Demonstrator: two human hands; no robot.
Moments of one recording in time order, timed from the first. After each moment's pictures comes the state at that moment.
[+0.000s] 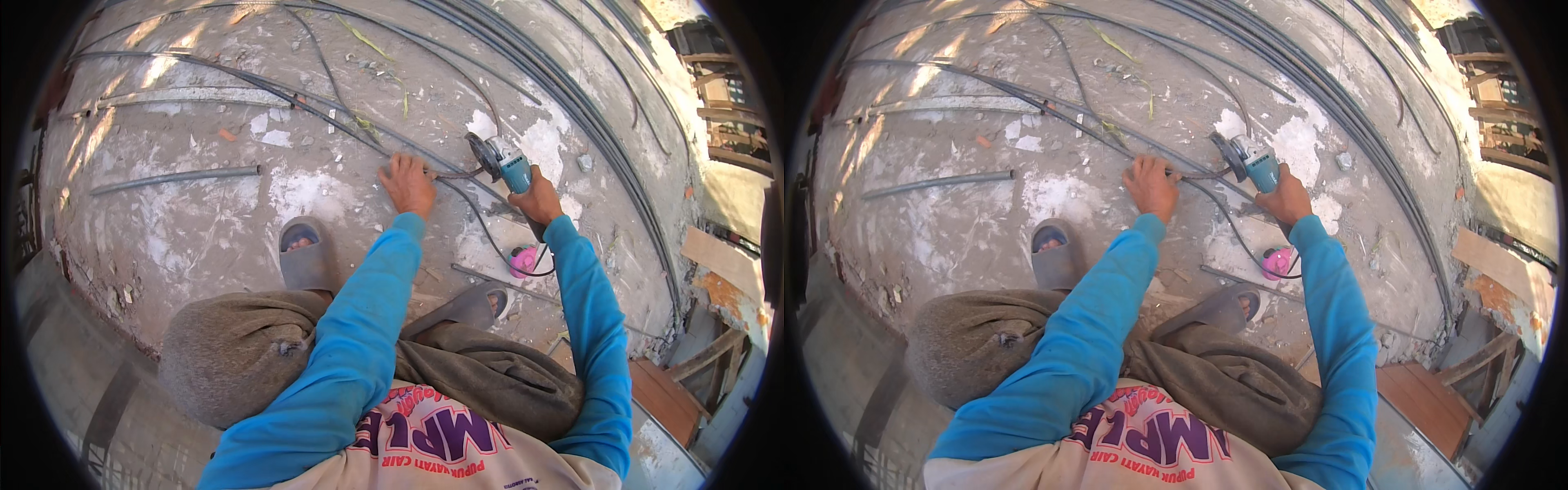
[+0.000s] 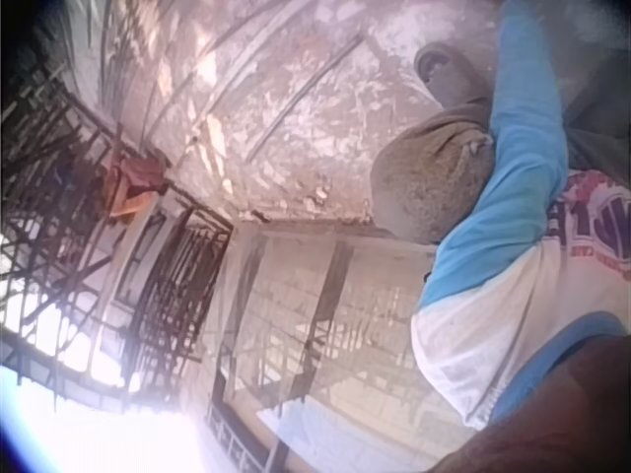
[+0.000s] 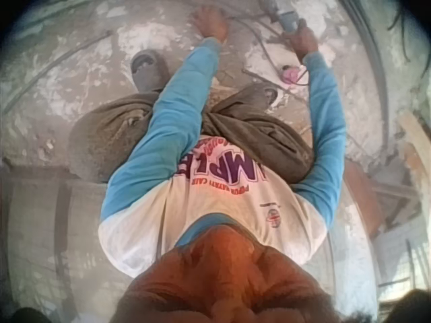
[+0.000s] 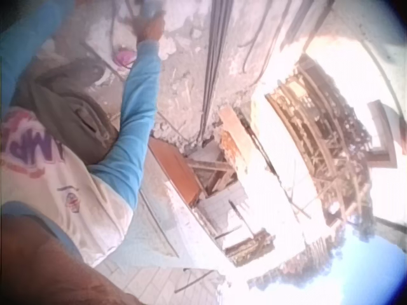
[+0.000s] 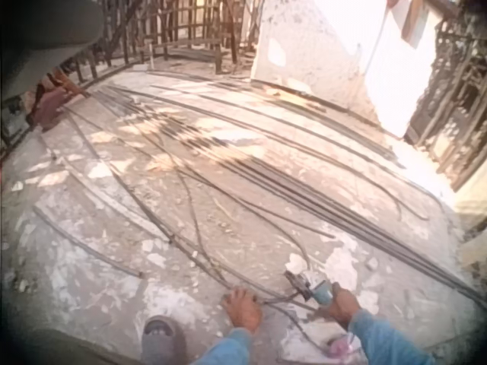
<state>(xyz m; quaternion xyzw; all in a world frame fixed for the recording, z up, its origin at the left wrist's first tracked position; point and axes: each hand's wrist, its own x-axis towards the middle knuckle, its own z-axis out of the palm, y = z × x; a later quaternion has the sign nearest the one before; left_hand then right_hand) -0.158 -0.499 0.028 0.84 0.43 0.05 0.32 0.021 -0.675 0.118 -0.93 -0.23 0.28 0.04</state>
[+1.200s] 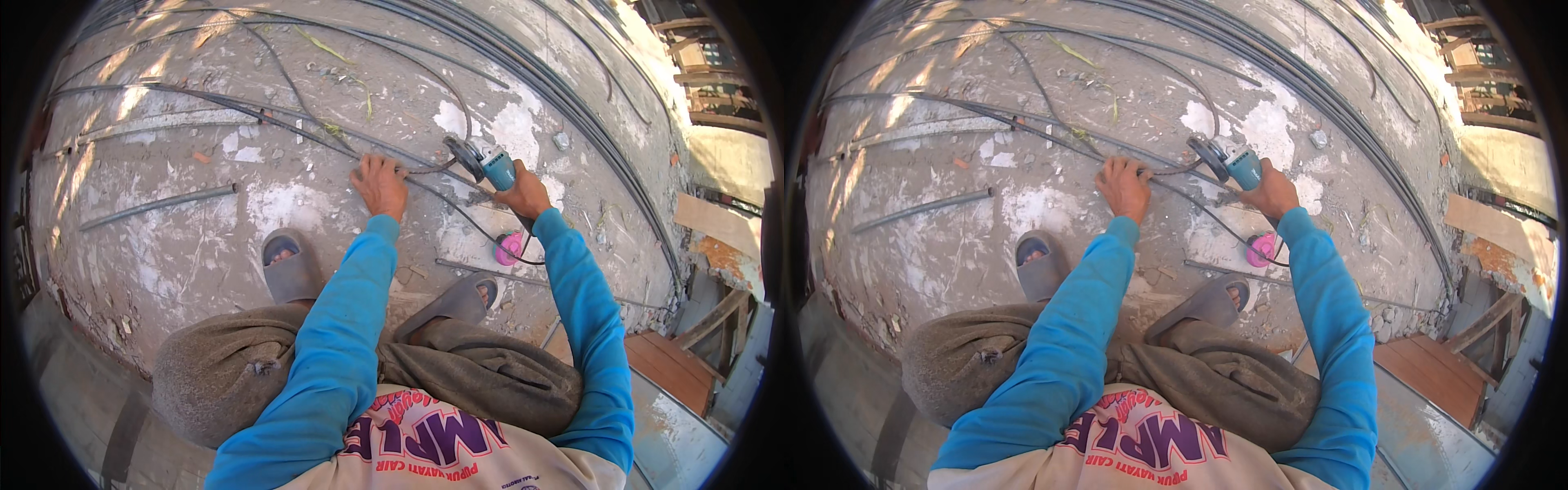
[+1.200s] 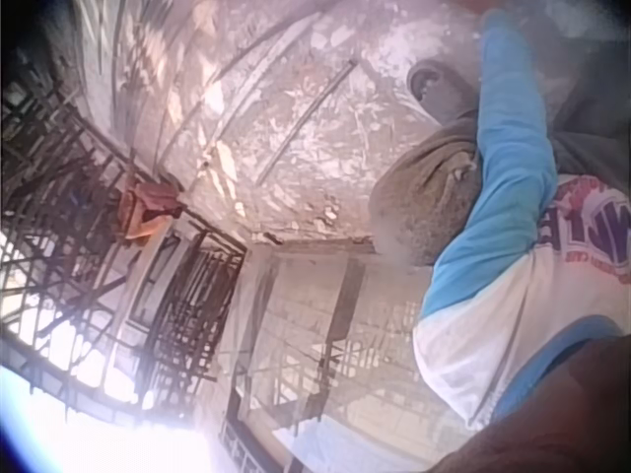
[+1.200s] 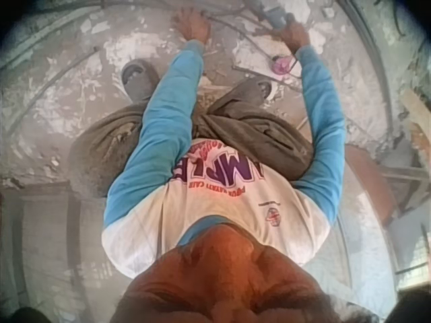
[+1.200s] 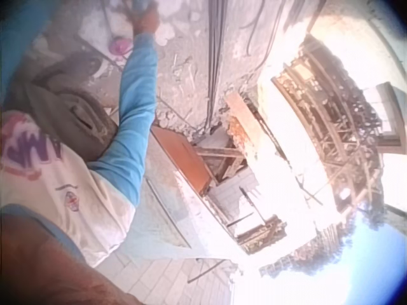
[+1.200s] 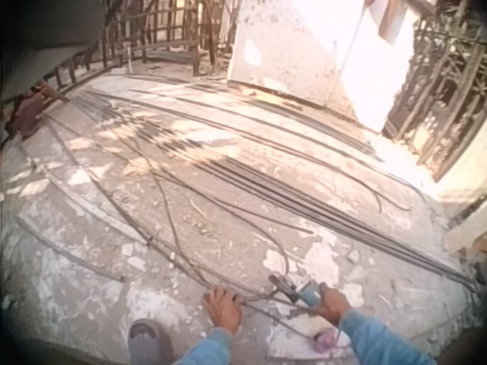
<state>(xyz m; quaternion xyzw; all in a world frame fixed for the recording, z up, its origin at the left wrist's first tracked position) -0.163 -0.498 0.024 0.86 0.40 0.07 0.30 0.014 -0.698 0.130 -0.93 -0.23 0.29 0.02</state>
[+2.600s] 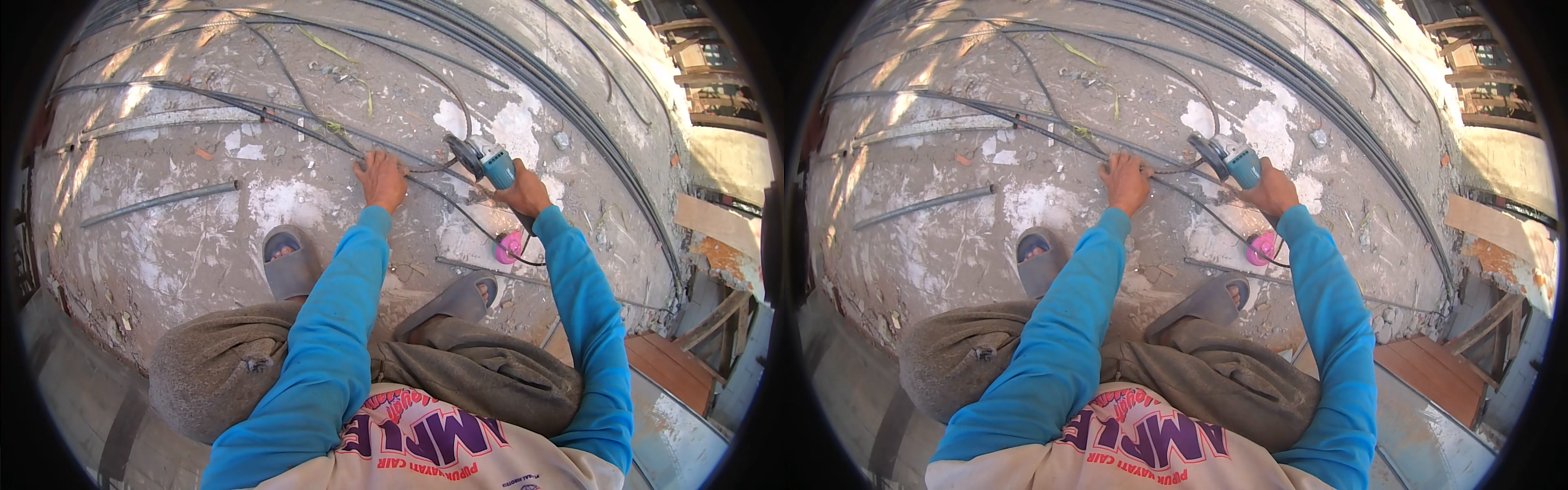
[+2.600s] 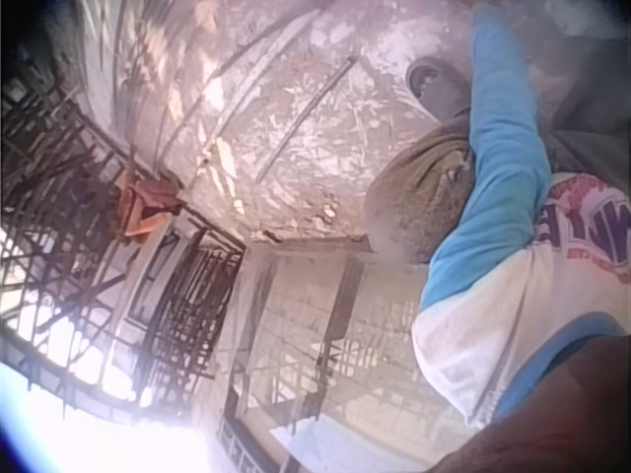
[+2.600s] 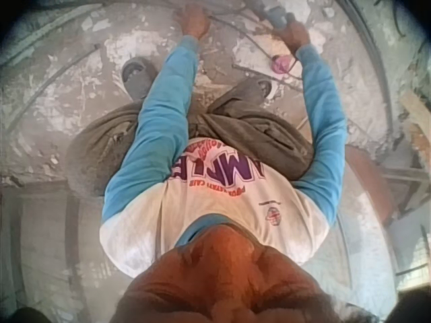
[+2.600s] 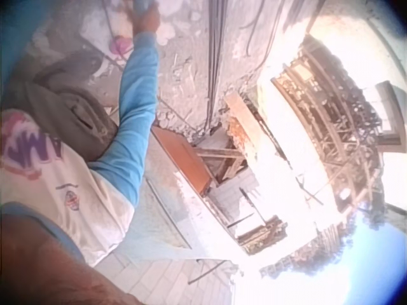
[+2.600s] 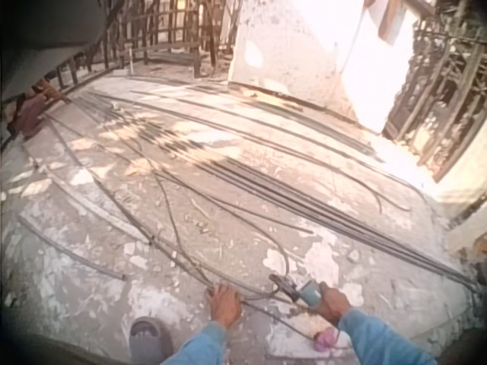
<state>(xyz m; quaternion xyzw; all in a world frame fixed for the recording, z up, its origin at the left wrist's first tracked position) -0.159 -0.485 0.013 0.89 0.34 0.00 0.31 0.015 -0.697 0.138 -0.93 -0.22 0.30 0.00</state>
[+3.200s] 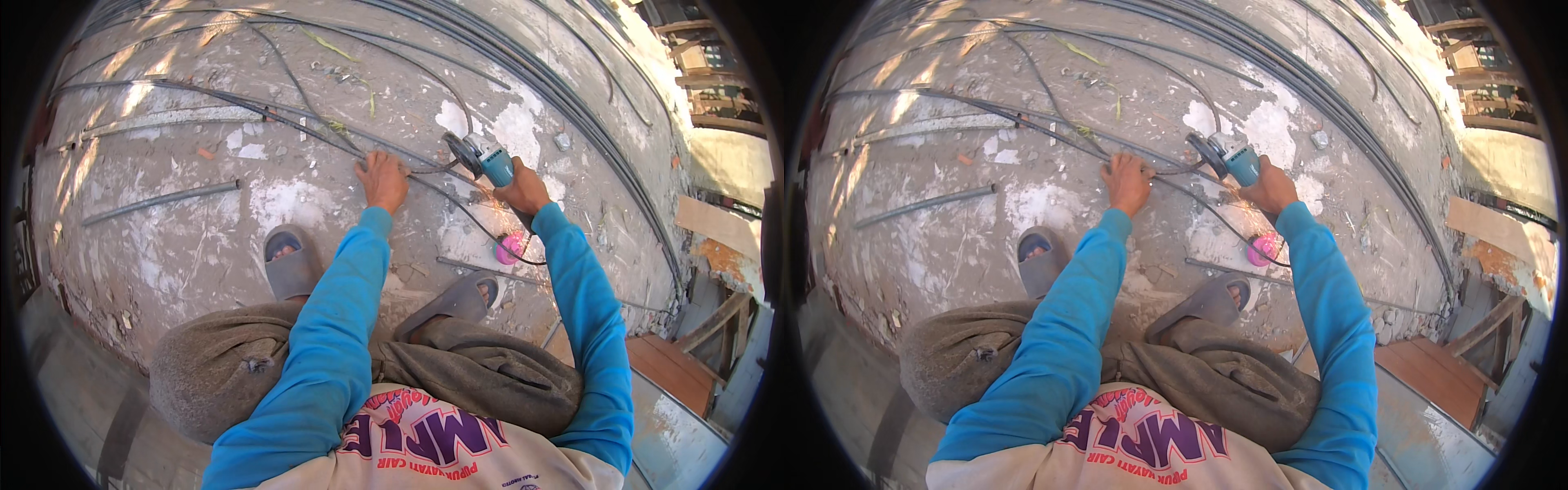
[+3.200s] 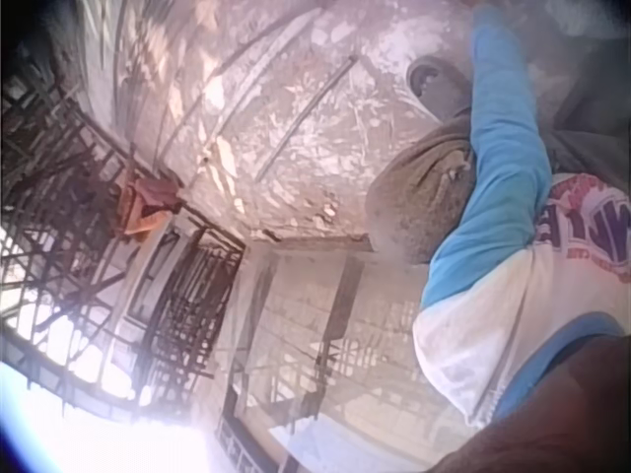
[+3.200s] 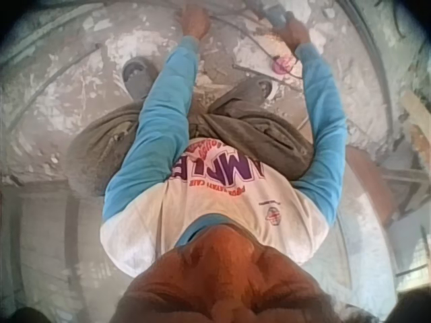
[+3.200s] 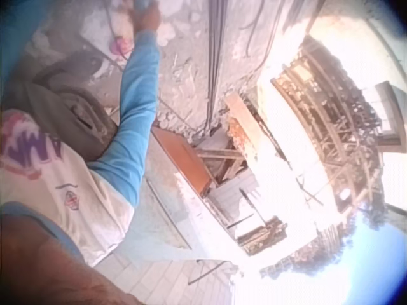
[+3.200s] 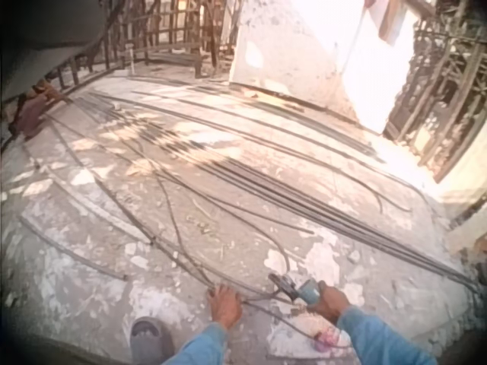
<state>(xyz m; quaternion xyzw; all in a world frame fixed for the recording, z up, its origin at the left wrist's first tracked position) -0.160 -0.484 0.022 0.88 0.34 -0.01 0.34 0.019 -0.693 0.133 -0.92 -0.23 0.31 0.00</state>
